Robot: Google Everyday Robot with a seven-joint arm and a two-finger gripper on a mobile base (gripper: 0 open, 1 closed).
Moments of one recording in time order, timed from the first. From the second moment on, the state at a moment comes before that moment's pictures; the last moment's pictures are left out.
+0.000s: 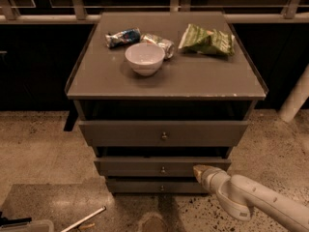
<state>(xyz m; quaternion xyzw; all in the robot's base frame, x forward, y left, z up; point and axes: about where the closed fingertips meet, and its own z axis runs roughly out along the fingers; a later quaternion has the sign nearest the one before) 0.561 -0.215 0.420 -0.11 0.90 0.09 0.41</state>
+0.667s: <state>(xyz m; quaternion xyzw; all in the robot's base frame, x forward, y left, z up) 0.588 -0.214 0.428 -0.11 0.89 0.08 0.44</state>
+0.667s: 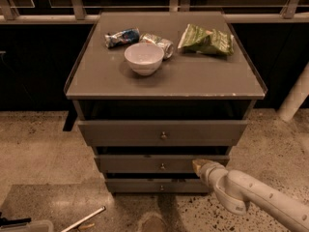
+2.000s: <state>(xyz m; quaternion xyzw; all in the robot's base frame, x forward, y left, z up) 0.564 -0.223 0.453 -0.13 0.89 0.10 0.44</state>
